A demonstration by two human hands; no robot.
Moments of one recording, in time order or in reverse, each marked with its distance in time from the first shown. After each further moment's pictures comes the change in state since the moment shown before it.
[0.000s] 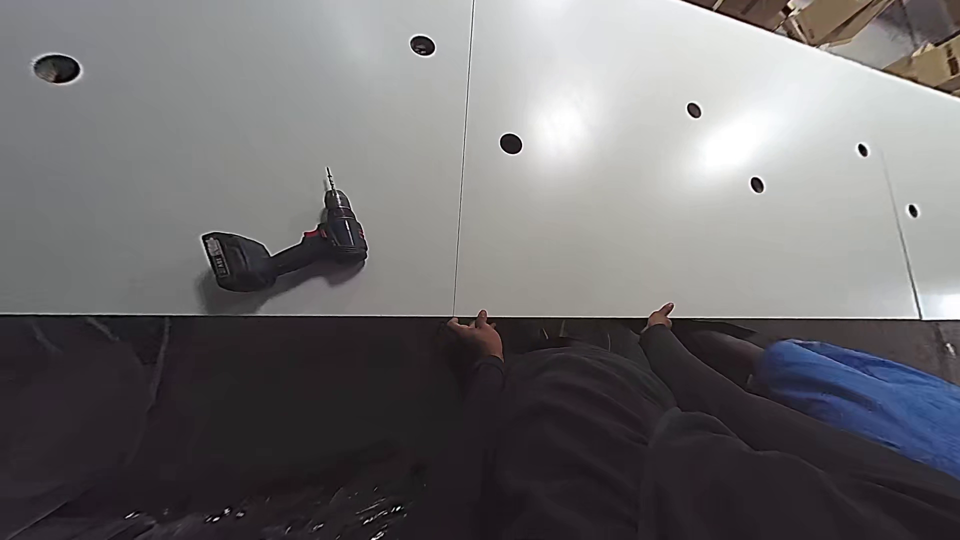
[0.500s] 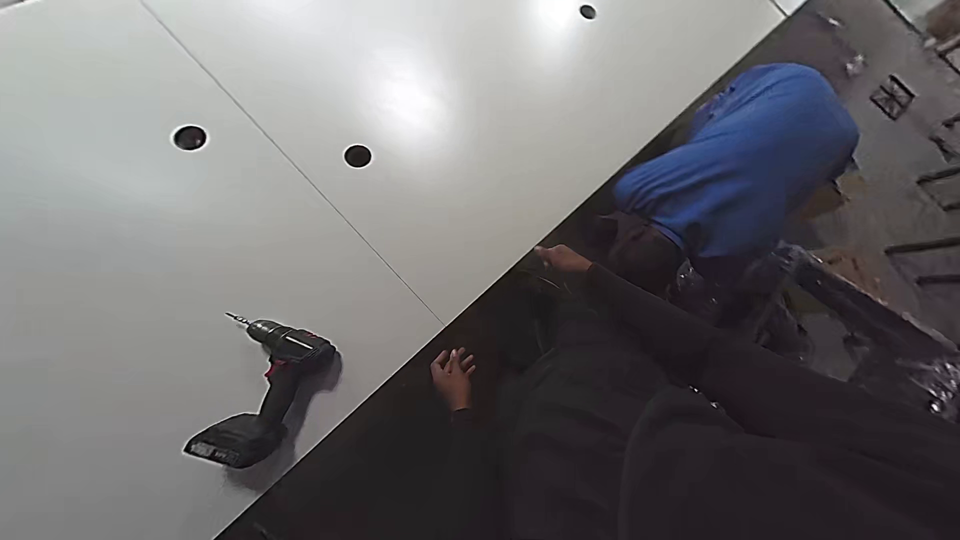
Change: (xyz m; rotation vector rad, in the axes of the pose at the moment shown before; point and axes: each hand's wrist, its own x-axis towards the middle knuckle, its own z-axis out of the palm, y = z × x) left_hand 0.074 0.036 -0.152 0.515 -0.671 0.024; right_hand -0.219 0.050 -0.018 -0.030 -0.827 -0.379
